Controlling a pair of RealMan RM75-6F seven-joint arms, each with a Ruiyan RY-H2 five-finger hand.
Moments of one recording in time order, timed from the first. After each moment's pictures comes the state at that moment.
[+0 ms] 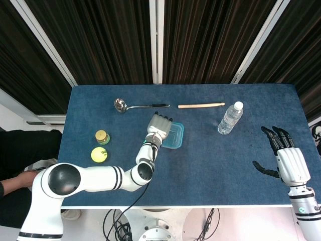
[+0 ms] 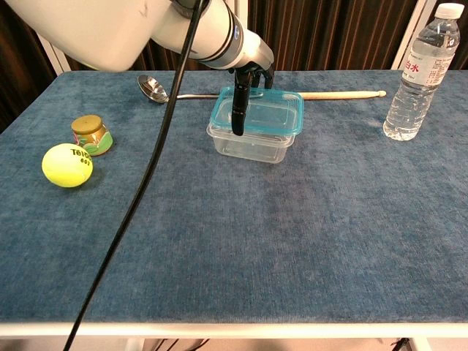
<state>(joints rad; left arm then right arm) -1.62 -1.69 -0.29 -1.29 -0.30 0.85 1.28 0.20 -1.00 0.09 -1.82 -1.52 1.45 0.07</state>
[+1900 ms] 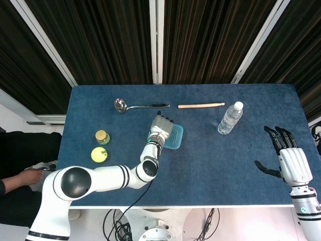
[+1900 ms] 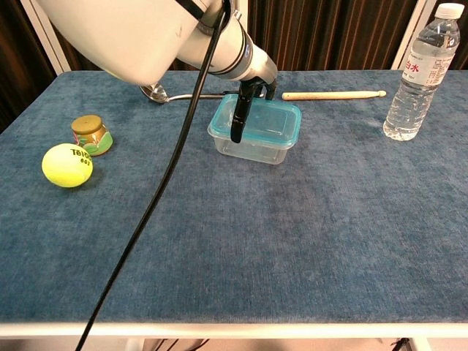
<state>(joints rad) -1.65 -1.76 -0.27 -1.16 -0.35 0.78 1.41 0.18 -1.00 0.11 -1.81 -1.51 1.44 0.08</state>
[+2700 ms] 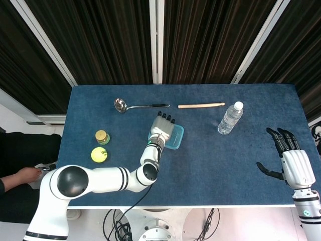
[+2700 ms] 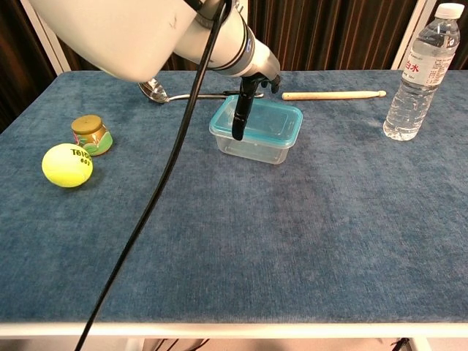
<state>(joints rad) -1.64 -1.72 -0.30 -1.26 -0.33 0.85 1.40 0.16 -0.99 0.10 -1.81 -1.53 1.47 0.10</state>
